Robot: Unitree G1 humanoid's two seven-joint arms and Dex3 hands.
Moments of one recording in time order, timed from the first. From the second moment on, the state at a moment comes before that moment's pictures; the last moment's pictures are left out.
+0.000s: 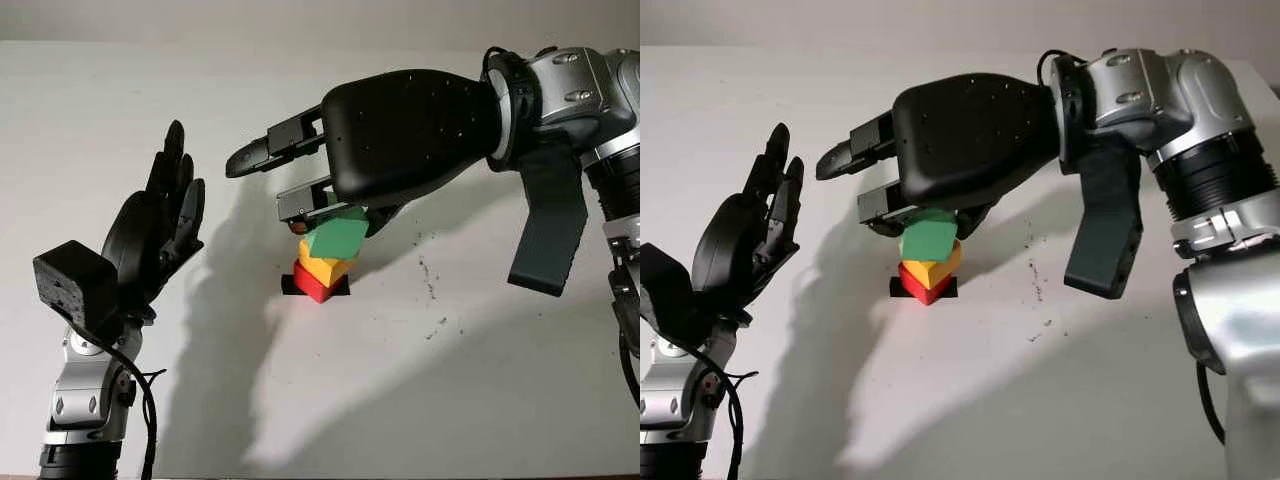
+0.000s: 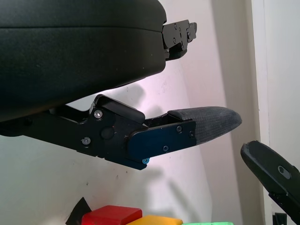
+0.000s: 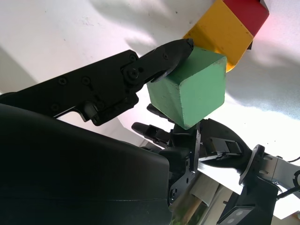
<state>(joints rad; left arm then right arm) -0.19 0.28 0.17 -0.10 -0.17 0.06 -0.24 -1.32 -0.65 0.43 0.59 -0.69 -1.37 0.37</state>
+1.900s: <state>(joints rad) -0.19 0.28 0.17 -0.11 -0.16 0.07 -0.23 -1.32 -0.68 0.41 0.56 -0.94 -1.36 0.20</state>
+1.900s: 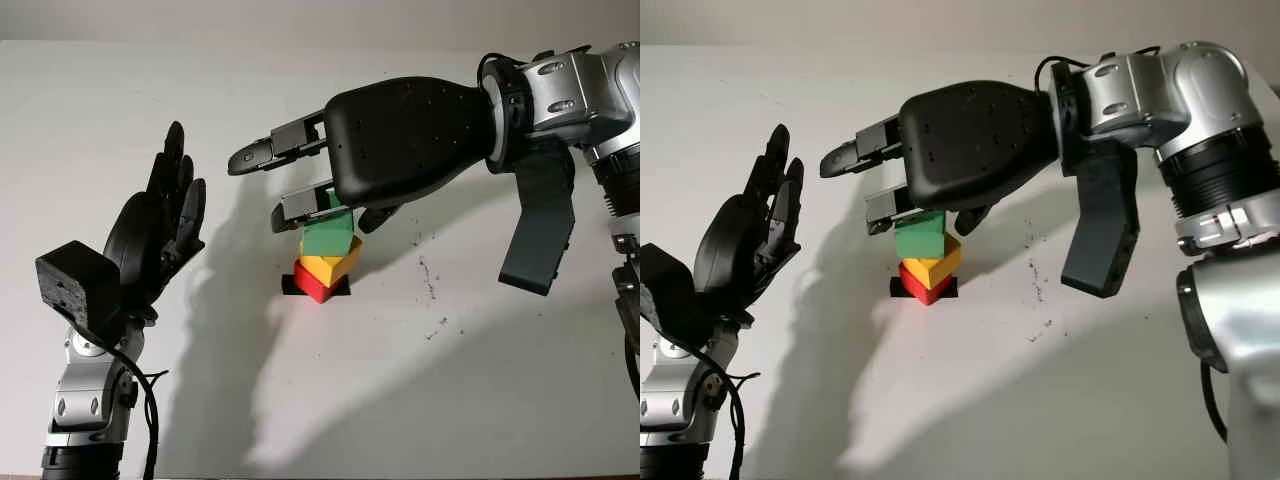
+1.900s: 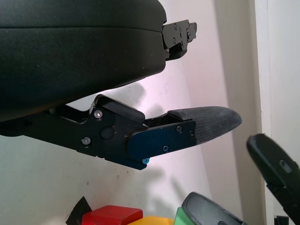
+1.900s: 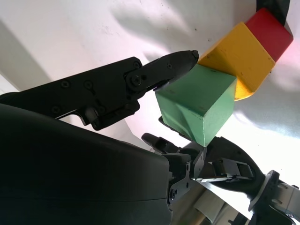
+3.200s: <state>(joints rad) -0.20 0.28 0.19 -0.07 -0.18 0.04 -0.25 -0.62 -0.53 0.05 0.43 0.00 -0.41 0.36</state>
